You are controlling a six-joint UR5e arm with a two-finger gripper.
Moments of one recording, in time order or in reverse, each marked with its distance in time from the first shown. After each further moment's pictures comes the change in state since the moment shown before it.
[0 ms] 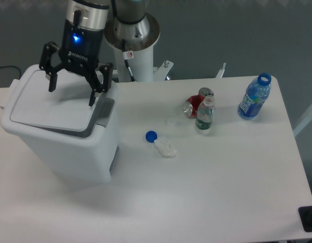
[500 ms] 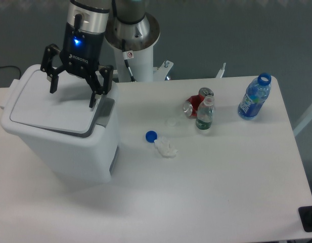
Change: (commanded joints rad) arm -0.002 0.000 -0.017 -0.002 0.003 0.031
